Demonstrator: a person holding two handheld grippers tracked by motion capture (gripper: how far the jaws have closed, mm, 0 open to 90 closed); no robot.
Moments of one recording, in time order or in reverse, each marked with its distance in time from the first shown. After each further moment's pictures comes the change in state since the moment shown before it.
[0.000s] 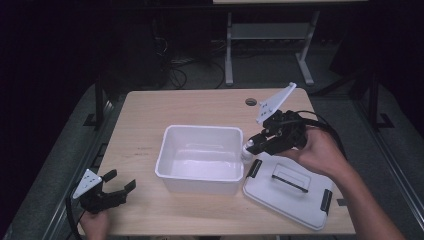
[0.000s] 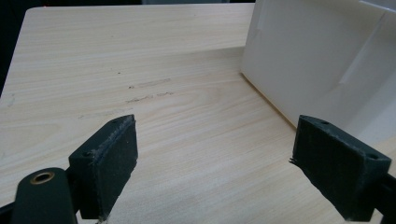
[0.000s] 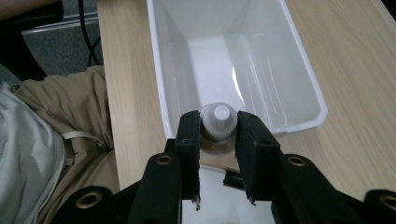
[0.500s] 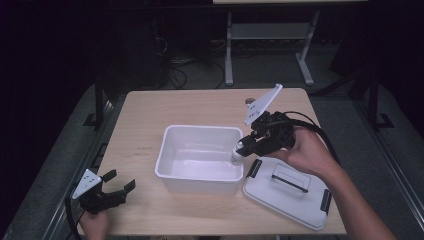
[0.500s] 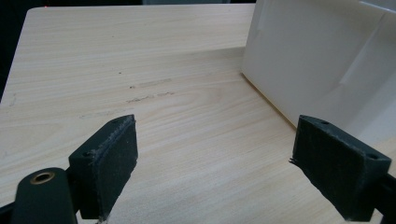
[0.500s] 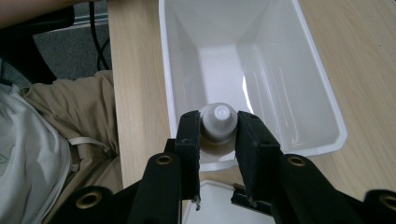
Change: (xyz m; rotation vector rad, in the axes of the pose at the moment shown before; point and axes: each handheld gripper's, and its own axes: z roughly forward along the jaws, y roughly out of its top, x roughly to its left) left arm 0.000 0.000 0.000 -0.002 0.000 0.000; right arm 0.004 0.015 0.016 -0.002 0.038 -0.021
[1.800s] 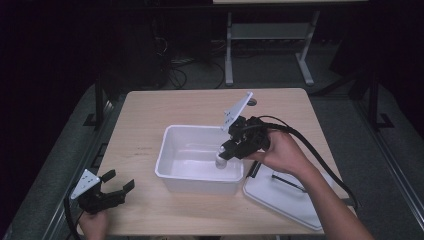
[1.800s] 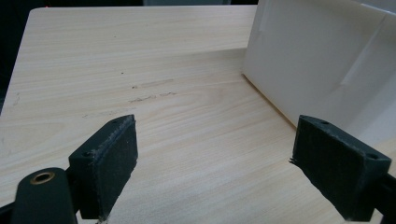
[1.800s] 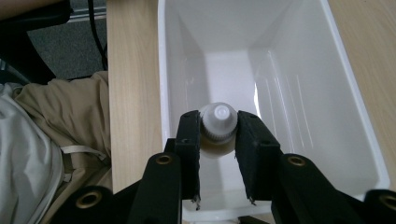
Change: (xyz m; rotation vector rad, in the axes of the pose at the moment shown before) left arm 0.002 -0.001 -0.002 -0.008 0.003 -0.010; right arm -0.006 0.019 0.049 0.028 0.041 -0.036
